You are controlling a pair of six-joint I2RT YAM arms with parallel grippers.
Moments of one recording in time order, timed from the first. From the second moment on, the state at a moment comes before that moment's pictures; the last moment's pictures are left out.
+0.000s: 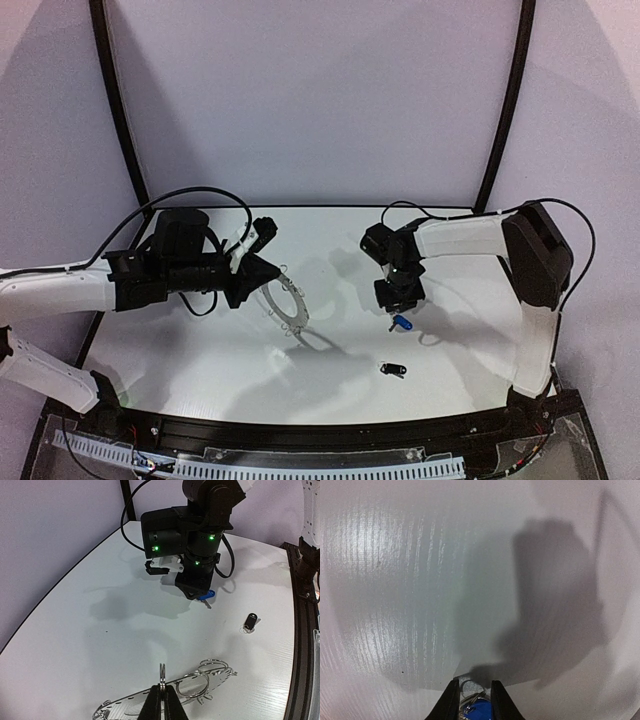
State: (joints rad) left arm -0.85 1.26 0.87 -0.03 0.18 0.21; right arm 0.67 1.98 1.36 -0.85 0.20 0.53
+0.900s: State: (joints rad) left arm -0.85 1.26 0.88 -0.04 0.23 0.21; right arm 0.67 1.58 1.04 -0.51 0.11 0.40
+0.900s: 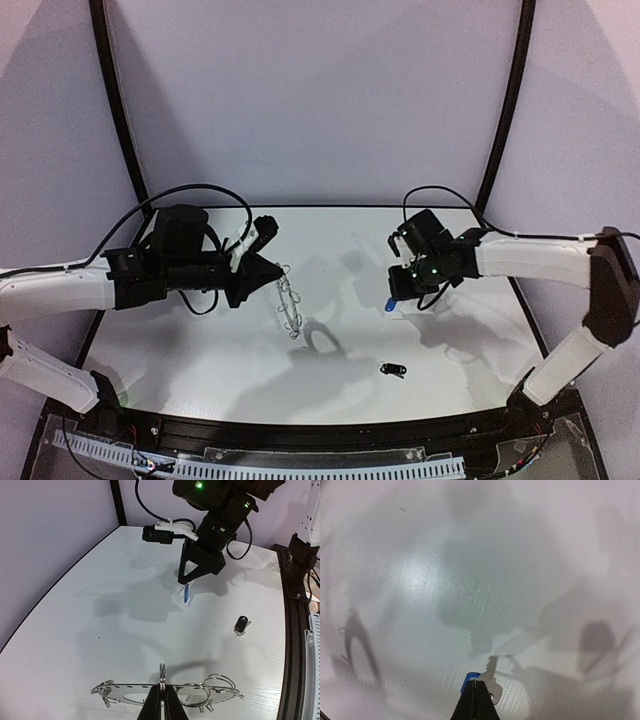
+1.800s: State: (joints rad) left arm -0.85 1.26 1.01 -0.09 0.62 0.36; right arm 0.69 1.30 0.74 0.68 -0.92 0.19
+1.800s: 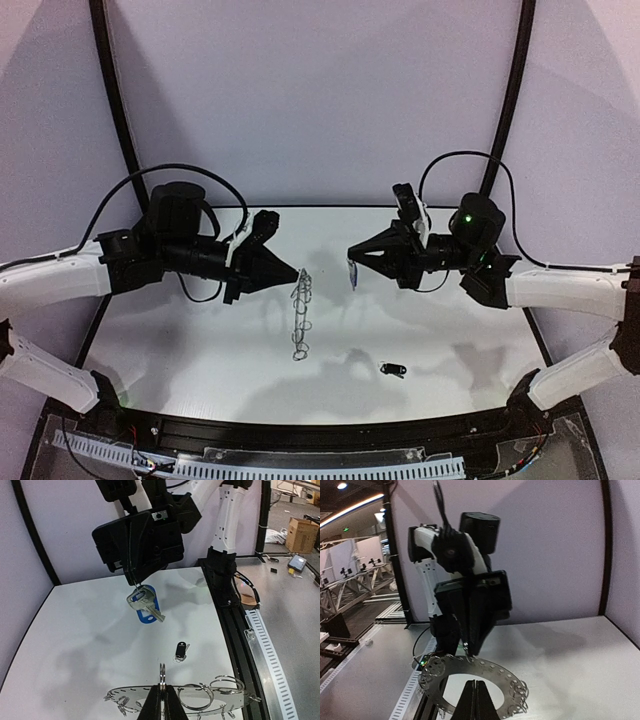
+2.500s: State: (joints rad) left arm -0.85 1.34 1.13 -0.21 0.79 0.53; right arm 0.86 1.35 0.92 0.39 -0.87 -0.22
